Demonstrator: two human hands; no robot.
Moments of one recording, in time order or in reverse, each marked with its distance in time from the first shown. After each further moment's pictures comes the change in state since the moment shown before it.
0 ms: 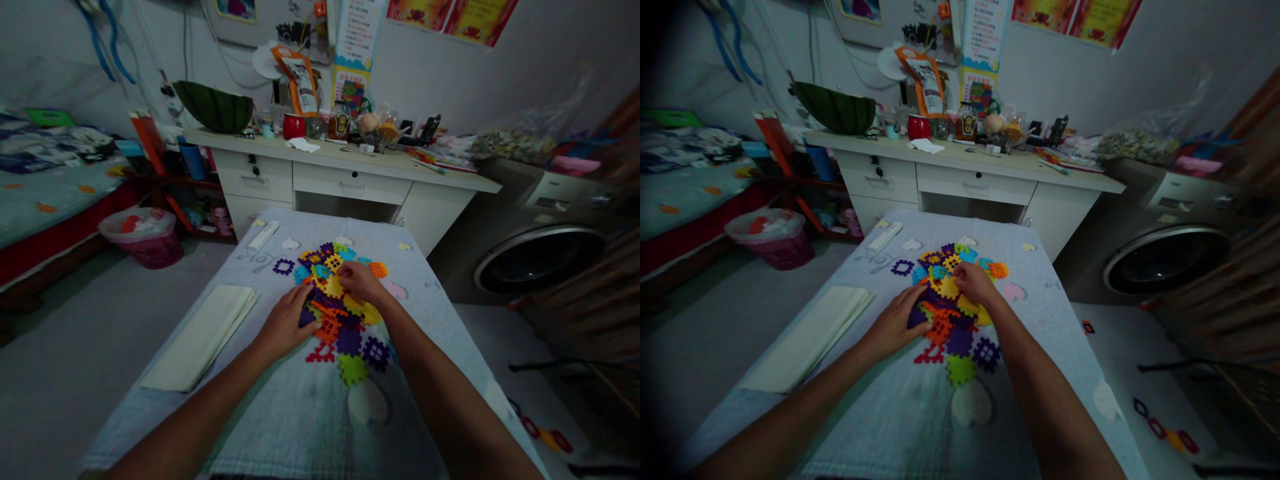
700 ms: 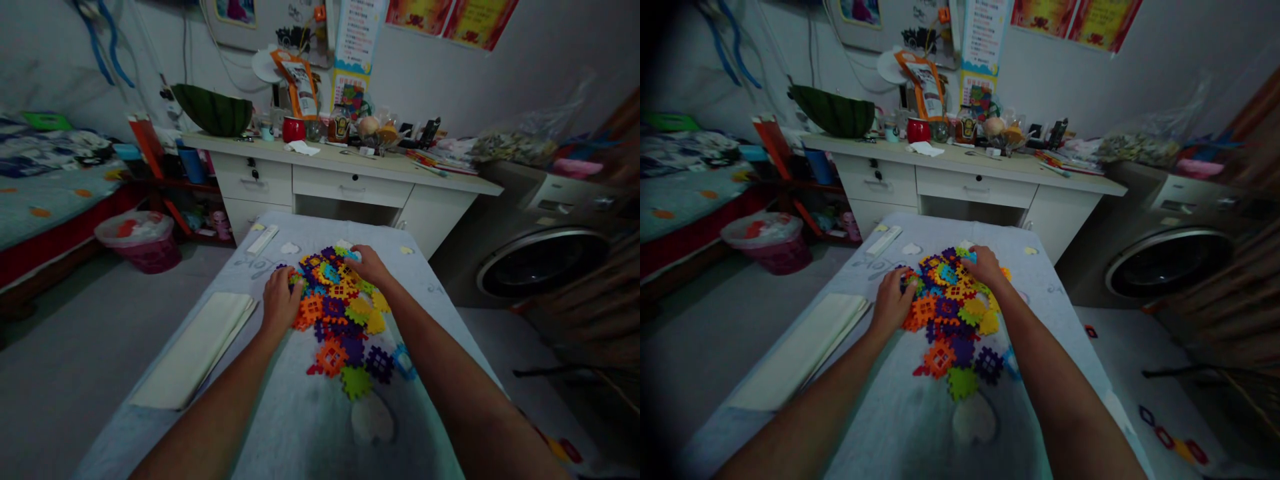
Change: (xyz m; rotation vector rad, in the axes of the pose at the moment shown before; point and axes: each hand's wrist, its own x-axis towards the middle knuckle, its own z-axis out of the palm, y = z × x) left_hand 0.053 -0.033 0.006 0.048 0.473 -0.192; right_hand 0.044 0.019 -0.028 -0.274 0.149 0.105
